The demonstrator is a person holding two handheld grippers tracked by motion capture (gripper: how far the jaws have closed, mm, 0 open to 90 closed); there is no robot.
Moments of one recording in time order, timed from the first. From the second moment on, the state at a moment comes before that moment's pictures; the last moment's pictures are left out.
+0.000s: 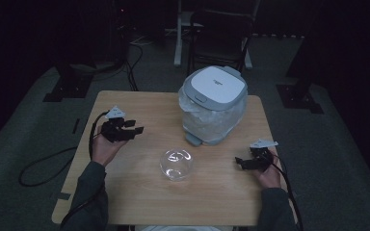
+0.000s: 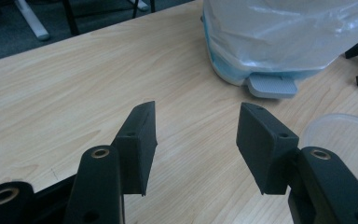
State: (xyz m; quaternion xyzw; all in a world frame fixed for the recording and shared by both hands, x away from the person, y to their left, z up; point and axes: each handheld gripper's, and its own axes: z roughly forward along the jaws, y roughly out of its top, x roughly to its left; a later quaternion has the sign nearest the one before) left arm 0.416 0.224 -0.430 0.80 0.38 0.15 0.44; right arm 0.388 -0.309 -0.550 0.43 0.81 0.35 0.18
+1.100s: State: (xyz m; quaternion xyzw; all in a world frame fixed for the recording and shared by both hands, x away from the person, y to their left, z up) left arm 0.427 0.196 -0.384 0.81 0.34 0.17 0.45; right arm 0.388 -0.309 -0.550 0.43 0.81 0.35 0.18
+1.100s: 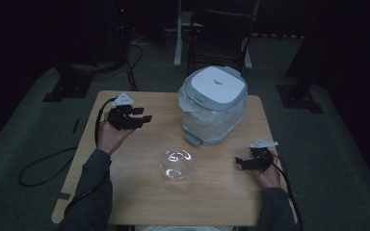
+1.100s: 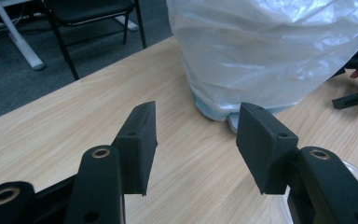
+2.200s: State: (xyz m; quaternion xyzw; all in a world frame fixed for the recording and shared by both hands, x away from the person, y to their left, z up) left arm 0.438 0.175 -0.358 0.82 0.31 0.17 0.45; right arm 0.388 -0.309 -0.550 0.43 0.81 0.35 0.18
